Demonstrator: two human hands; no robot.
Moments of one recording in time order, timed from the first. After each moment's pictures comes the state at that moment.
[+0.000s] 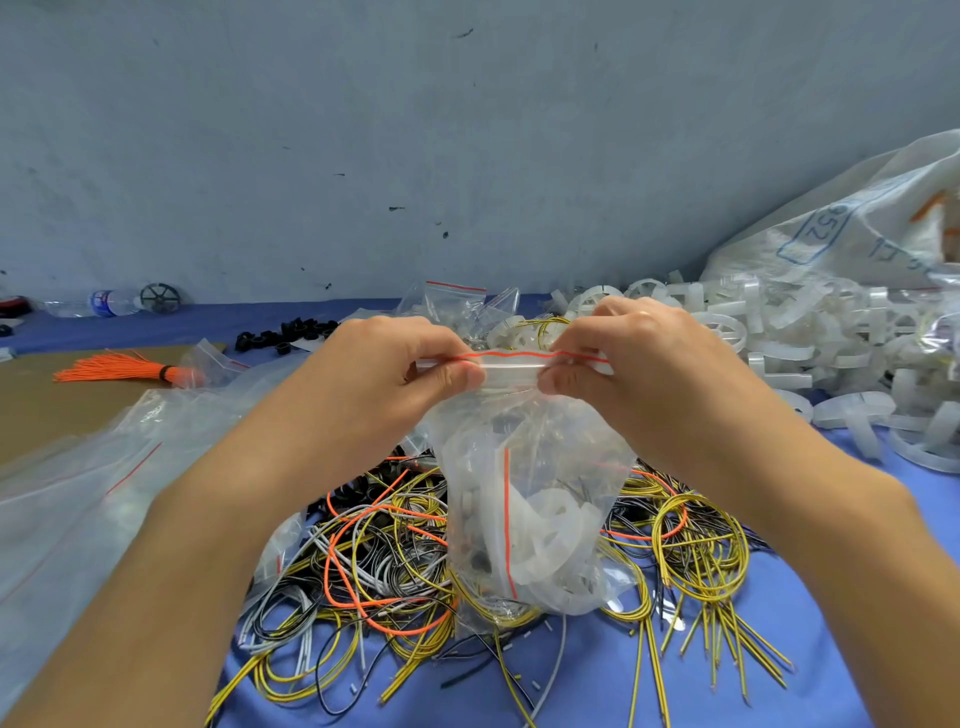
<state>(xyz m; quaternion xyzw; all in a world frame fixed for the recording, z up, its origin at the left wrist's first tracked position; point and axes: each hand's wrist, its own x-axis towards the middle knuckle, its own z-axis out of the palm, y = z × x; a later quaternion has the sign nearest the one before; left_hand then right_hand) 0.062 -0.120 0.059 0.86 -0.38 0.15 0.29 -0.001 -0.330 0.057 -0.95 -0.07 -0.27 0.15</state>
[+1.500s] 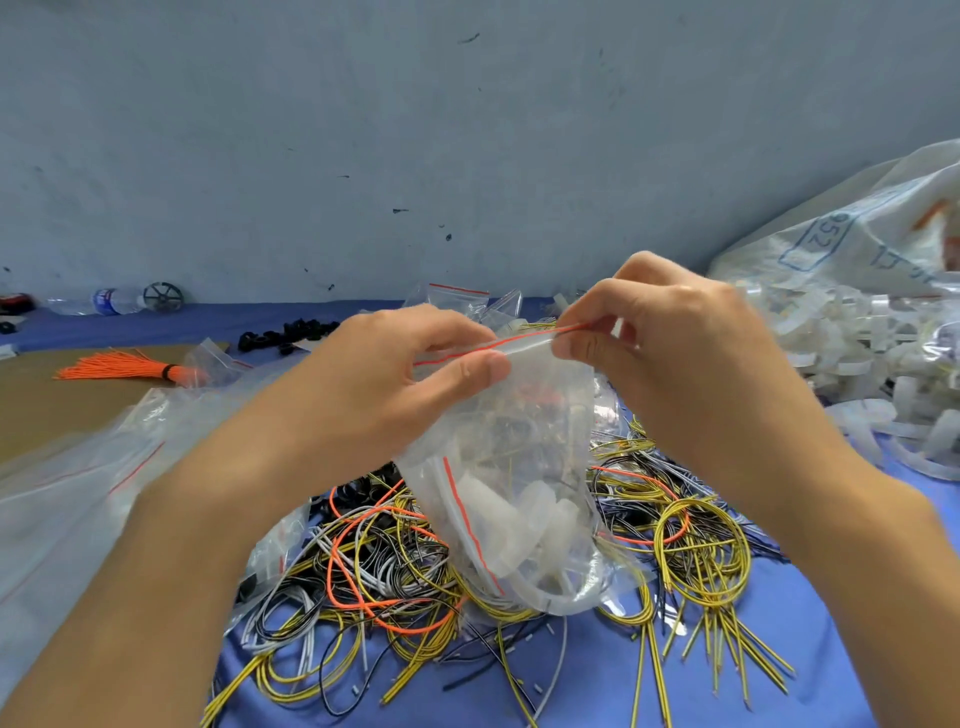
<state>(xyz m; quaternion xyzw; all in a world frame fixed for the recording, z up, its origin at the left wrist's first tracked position) 0.054 -0.118 0.070 0.86 -0.39 0.11 0.32 -0.009 -0.327 0.065 -0.90 -0.08 -0.37 0.19</state>
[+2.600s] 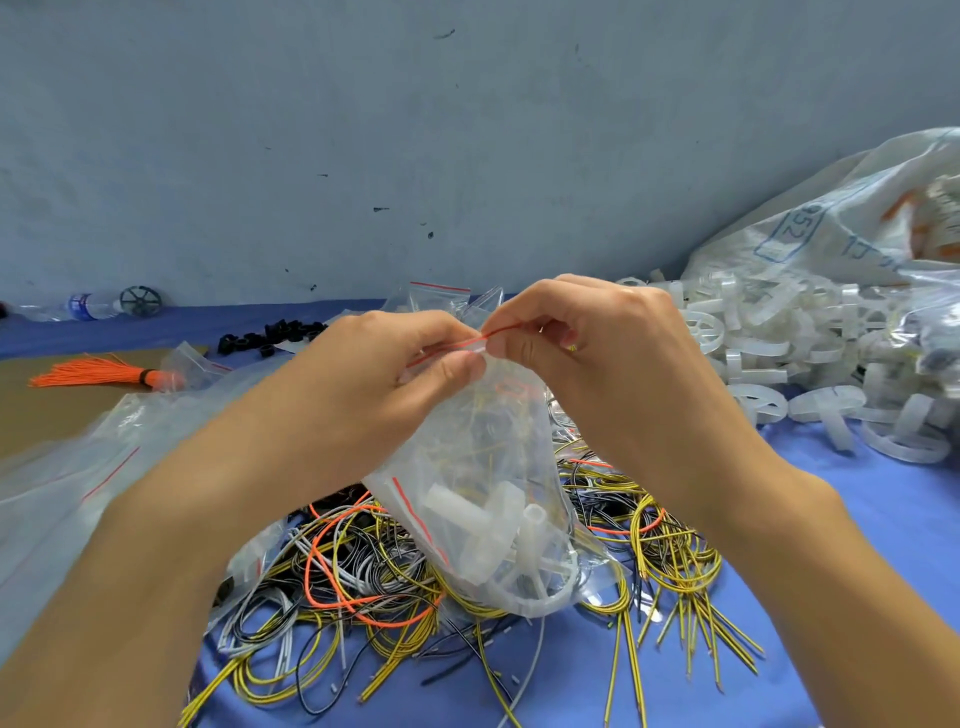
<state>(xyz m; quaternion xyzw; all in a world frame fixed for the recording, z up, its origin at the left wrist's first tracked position) 0.040 -0.133 0.073 0.87 -0.39 0.13 0.29 -0.007 -0.315 0.059 -0.87 -0.15 -0.37 0.28</state>
